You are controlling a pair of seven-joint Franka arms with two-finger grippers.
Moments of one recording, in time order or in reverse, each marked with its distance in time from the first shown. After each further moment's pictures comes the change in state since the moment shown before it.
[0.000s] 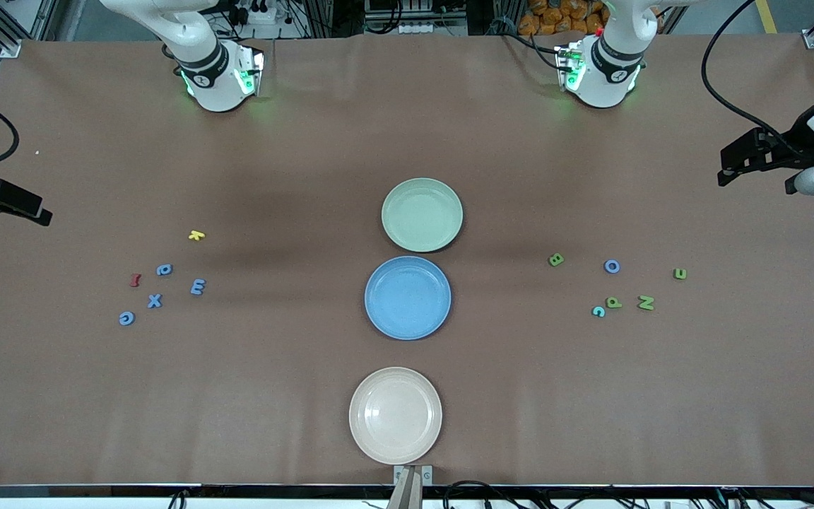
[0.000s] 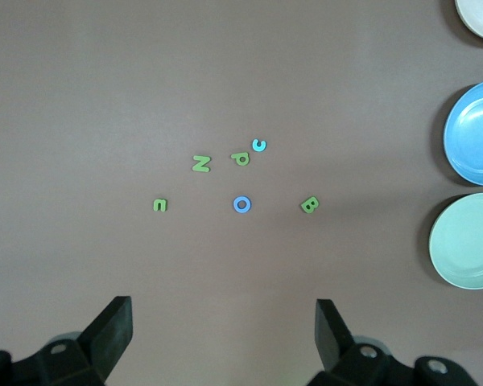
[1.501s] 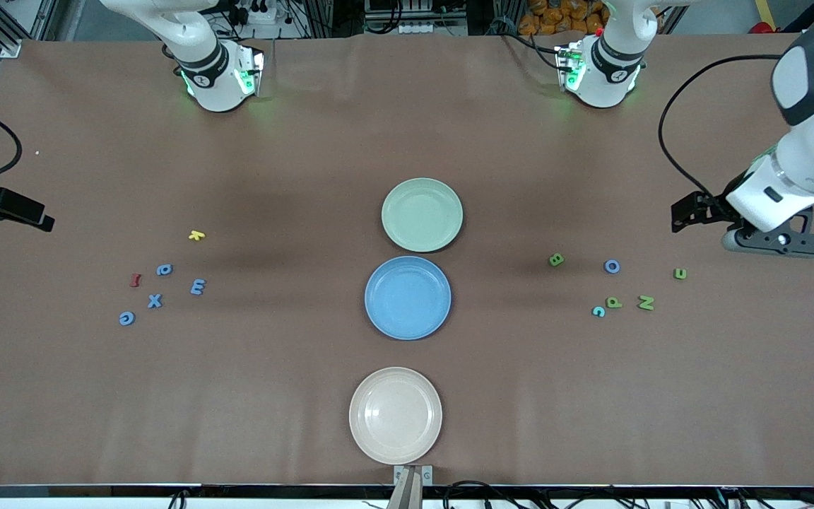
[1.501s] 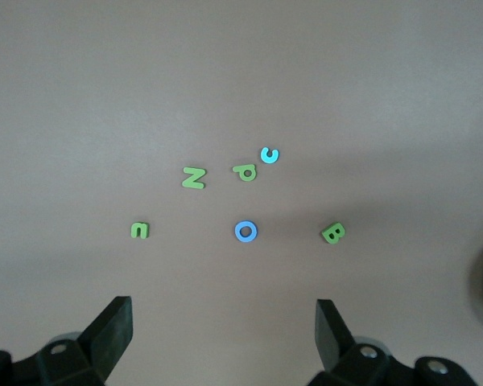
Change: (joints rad) left arm 0.009 0.005 0.000 -0.367 0.000 0.378 -0.004; right arm -0.009 0.022 -0.005 0.004 0.000 0.001 0.004
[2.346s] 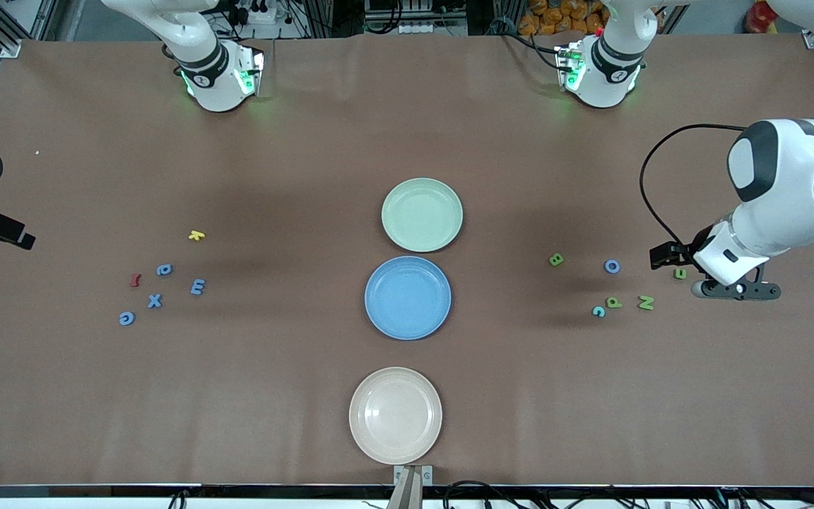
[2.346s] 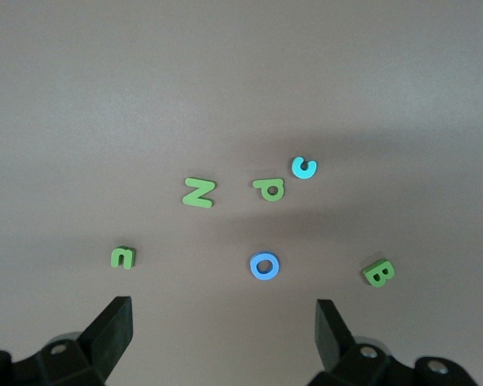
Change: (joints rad) left arm 0.039 0.191 0.003 -0.062 0.003 0.202 -0.011; right arm -0.046 0.035 -0.003 -0.008 0.001 0.086 0.001
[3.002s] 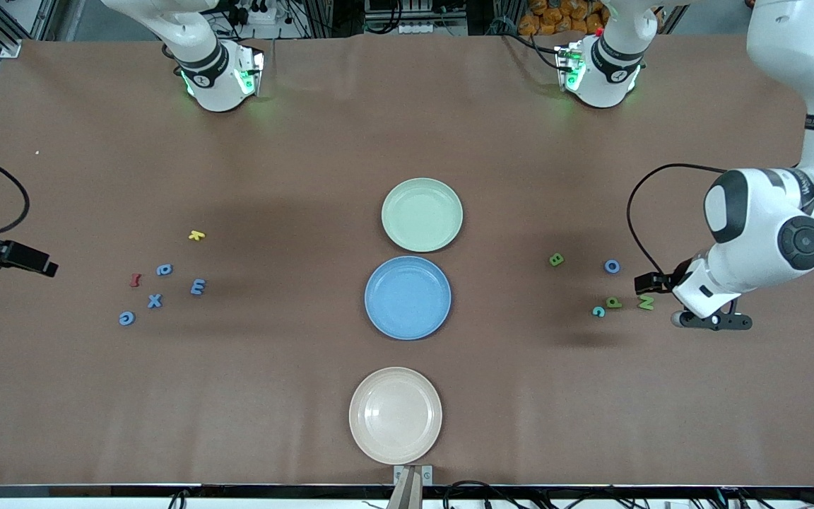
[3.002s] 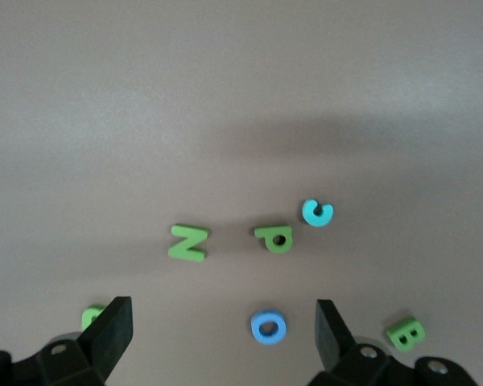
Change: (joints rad) left arm -0.002 0.194 0.000 0.088 0.005 0.097 0.000; right arm 0.001 0.076 0.006 -0.022 0.022 0.095 0.000
